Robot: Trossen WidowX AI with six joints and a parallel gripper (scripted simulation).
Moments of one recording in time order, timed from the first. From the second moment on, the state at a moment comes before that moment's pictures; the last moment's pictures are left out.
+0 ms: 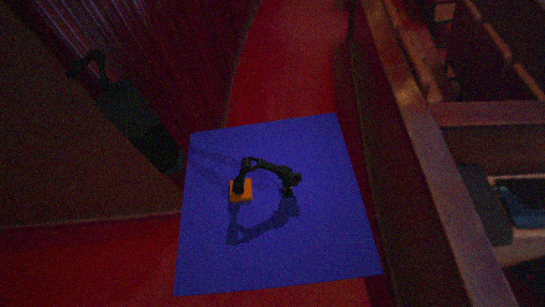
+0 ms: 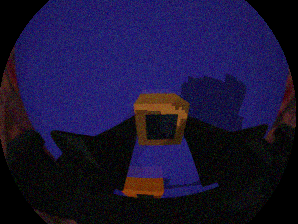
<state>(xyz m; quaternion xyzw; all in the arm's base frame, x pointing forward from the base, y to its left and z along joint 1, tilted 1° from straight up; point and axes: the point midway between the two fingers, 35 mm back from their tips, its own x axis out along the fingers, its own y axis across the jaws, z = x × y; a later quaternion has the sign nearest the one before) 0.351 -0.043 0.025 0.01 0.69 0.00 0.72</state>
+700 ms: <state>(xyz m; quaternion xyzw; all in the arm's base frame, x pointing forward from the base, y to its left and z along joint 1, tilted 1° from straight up) 0.352 -0.044 0.050 0.01 0.65 0.00 0.76</state>
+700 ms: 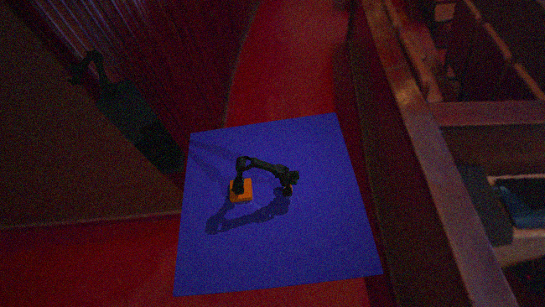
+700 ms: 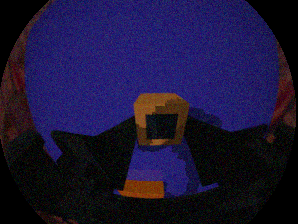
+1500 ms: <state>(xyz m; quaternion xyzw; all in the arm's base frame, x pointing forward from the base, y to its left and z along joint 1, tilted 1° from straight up) 0.346 -0.044 0.047 0.01 0.50 -0.01 0.87</state>
